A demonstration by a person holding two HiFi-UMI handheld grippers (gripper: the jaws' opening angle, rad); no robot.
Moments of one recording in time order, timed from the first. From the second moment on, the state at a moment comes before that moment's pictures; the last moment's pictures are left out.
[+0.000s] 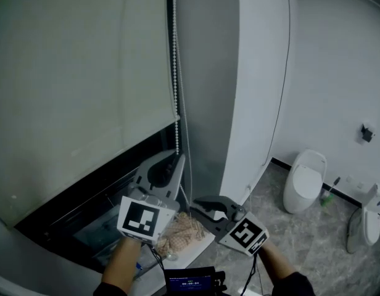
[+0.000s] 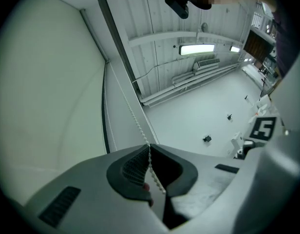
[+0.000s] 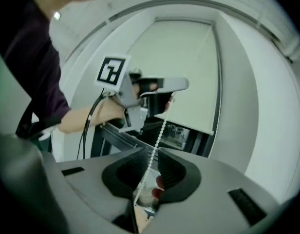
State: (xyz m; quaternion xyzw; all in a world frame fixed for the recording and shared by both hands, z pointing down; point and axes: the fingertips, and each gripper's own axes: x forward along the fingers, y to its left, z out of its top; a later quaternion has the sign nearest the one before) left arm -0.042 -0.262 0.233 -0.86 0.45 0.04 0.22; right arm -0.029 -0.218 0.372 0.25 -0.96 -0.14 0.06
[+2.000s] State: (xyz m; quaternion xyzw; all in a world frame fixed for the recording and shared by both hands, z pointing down) left arm -0.042 -0.244 0.229 -0.91 0.38 0.08 0.17; right arm -0.023 -0.258 0.233 0.40 -0.85 -0.33 0.07
